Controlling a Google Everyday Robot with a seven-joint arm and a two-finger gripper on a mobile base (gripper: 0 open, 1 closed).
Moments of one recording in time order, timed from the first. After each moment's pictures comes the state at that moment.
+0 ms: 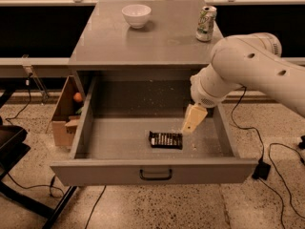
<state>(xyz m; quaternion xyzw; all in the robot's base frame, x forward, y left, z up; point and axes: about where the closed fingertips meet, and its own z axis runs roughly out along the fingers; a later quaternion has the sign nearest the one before) 0.586 -0.118 0.783 -0.62 0.75 -0.04 0.24</state>
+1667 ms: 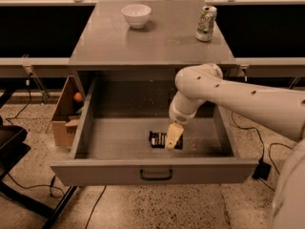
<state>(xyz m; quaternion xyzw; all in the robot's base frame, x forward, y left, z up) 0.620 -0.076 0.631 -0.63 0.76 0.03 0.14</state>
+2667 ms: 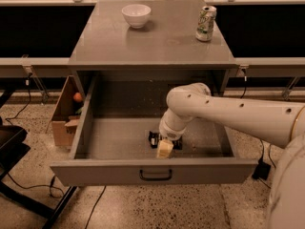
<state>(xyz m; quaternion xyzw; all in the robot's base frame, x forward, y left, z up) 0.586 -0.038 0.576 -0.65 0.75 0.08 0.13</state>
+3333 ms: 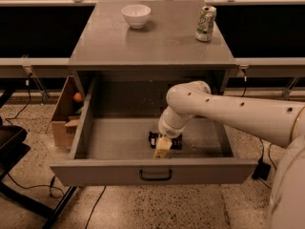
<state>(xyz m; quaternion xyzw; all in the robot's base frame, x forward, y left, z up) 0.586 -0.038 0.576 -0.65 0.75 0.08 0.13</state>
